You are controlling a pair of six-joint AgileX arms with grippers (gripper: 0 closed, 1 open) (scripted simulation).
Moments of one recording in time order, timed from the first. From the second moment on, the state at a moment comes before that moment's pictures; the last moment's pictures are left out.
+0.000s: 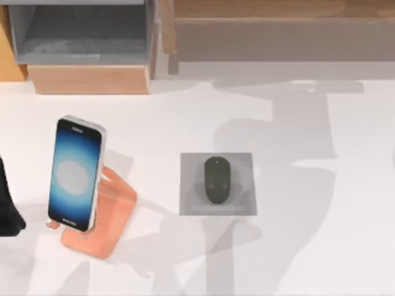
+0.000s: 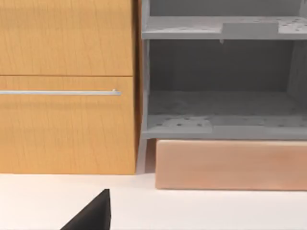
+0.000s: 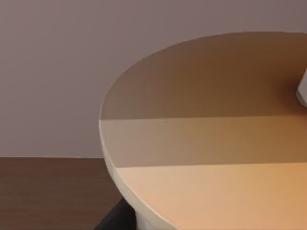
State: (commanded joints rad) left arm 0.00 0.00 0.00 0.00 0.00 0.00; right arm -0.24 1.97 1.46 0.40 -0.22 -0.02
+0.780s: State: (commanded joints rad) left arm 0.00 0.00 0.00 0.00 0.00 0.00; right arm -0.24 1.97 1.46 0.40 -0.22 -0.02
